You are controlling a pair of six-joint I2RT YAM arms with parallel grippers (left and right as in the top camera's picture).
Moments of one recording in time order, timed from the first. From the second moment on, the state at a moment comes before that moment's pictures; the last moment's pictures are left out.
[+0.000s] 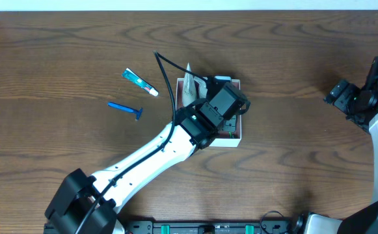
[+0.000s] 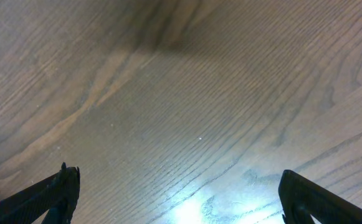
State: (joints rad) left arm -0.84 1.64 1.25 -0.56 -0.18 -0.66; right arm -0.32 1.45 1.21 -0.90 0.08 0.40
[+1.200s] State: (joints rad) left arm -0.10 1.30 1.26 -0.91 -0.23 -0.56; right arm -0.32 1.45 1.21 -0.90 0.08 0.40
